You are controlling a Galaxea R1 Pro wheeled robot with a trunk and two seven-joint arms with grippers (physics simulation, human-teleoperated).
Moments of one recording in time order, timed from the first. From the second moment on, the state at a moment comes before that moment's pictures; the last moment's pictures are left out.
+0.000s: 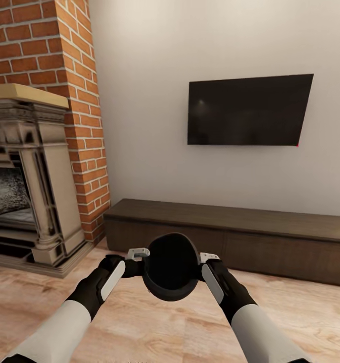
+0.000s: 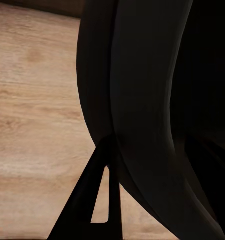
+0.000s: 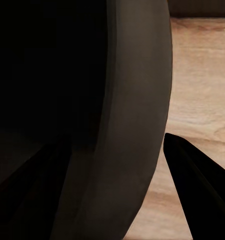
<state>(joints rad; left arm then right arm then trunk) -0.70 -0.02 -0.29 -0.76 0.44 0.72 0.04 -0.69 0.16 0.15 -0.71 -0.36 0.66 -0.26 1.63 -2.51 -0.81</state>
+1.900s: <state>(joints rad) -0.70 -0.02 -0.29 -0.76 0.43 0.73 0.04 -0.69 0.16 0.15 -0.71 -0.36 0.66 -0.26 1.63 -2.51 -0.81</state>
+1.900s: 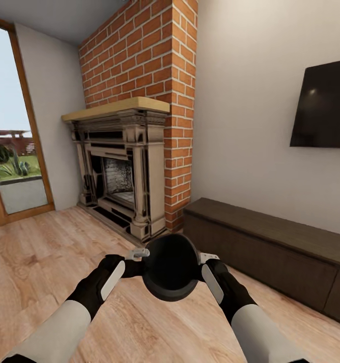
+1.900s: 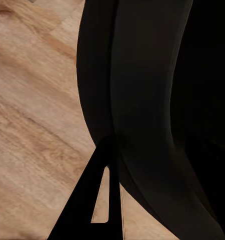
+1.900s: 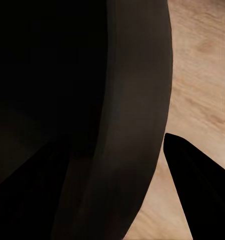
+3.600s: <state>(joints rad) -0.70 -0.02 -0.29 -0.76 0.43 0.73 0.04 -0.69 0.16 0.15 -0.71 -0.36 0.67 -0.26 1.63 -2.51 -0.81</state>
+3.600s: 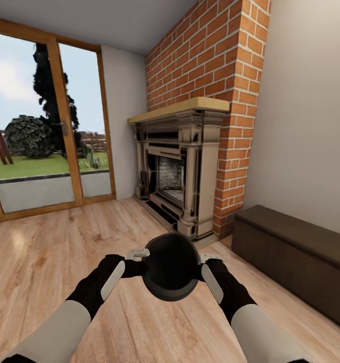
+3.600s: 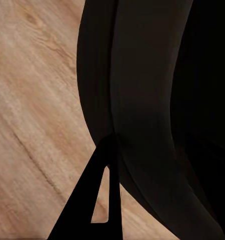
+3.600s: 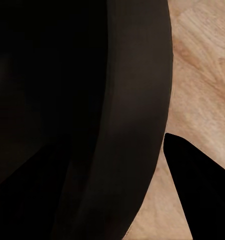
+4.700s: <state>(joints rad) -0.70 -0.02 -0.28 -0.76 0.43 0.73 0.04 -0.69 0.16 0.15 -0.71 -0.36 0.67 -0.26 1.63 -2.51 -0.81</state>
